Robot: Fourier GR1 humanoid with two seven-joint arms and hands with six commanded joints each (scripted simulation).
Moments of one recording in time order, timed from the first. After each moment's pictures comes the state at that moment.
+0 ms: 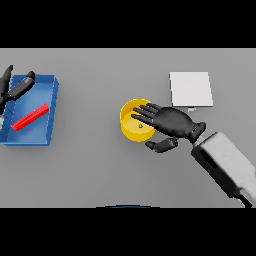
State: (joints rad) left arm -0.58 0.87 -0.62 -1.16 0.42 0.32 0.40; right arm -0.47 -0.44 0.57 -1.44 0.83 0.33 -0.23
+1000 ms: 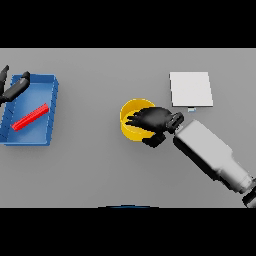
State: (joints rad) left arm -0.55 0.90 -0.60 -1.18 0.45 0.31 0.37; right arm -0.68 -0.34 0.71 -1.16 0.91 0.51 -0.19
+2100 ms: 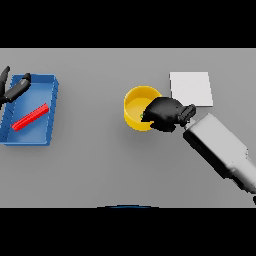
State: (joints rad) left arm -0.56 0.89 -0.61 -1.16 0.44 0.30 0.36; right arm -0.68 -0.43 0.63 -1.30 0.84 0.54 -0.18
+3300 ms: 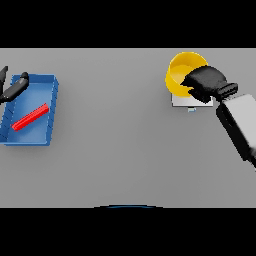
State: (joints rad) left arm -0.55 0.93 -0.61 -1.22 0.44 0.32 0.42; right arm -0.76 -0.53 0.43 -0.99 0.88 0.32 -0.16
